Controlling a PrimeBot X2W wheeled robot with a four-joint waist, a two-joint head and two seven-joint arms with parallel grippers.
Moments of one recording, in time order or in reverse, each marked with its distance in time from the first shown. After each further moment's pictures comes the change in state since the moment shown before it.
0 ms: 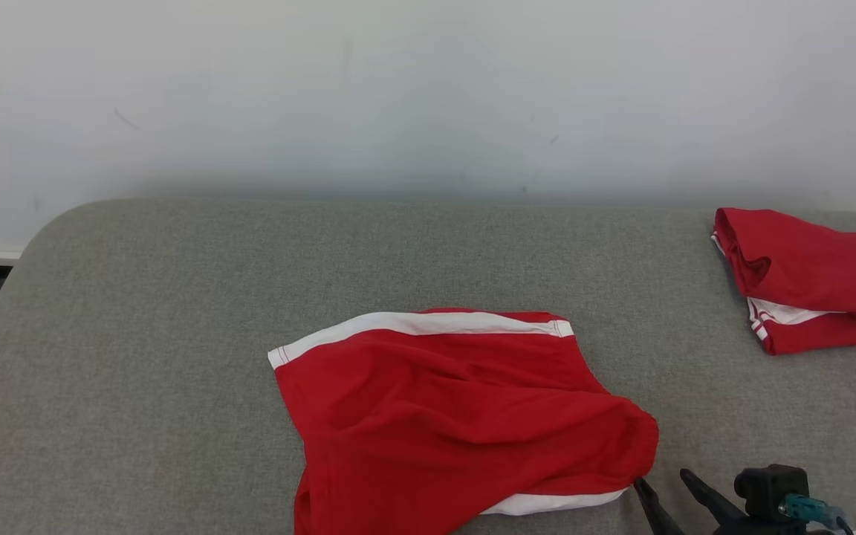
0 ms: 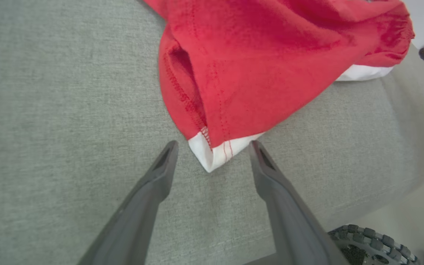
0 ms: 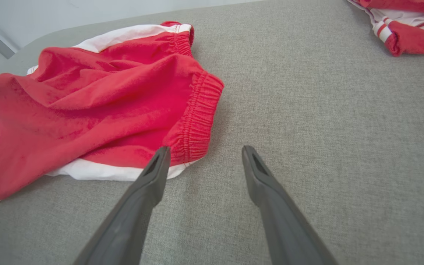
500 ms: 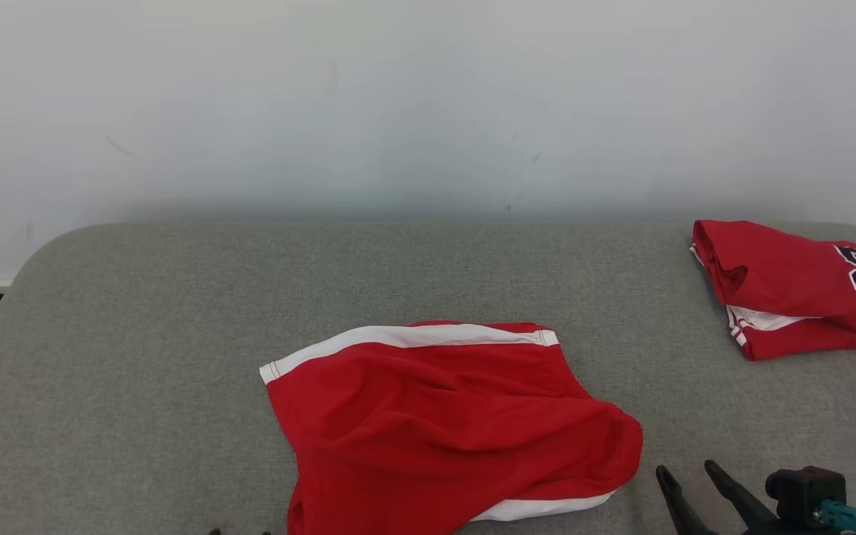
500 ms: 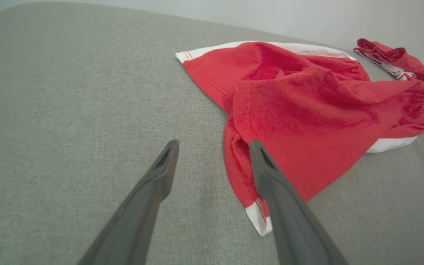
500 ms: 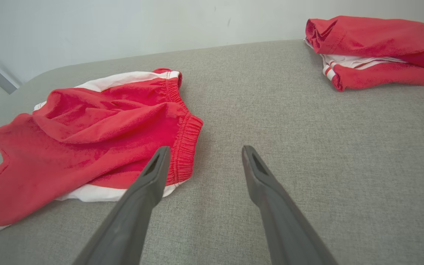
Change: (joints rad) left arm 0.017 0.037 0.154 -0.112 0.016 0.067 -0.030; right arm 0.055 0.013 -0.085 -0.123 -0.014 0.000 0.008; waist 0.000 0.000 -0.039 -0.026
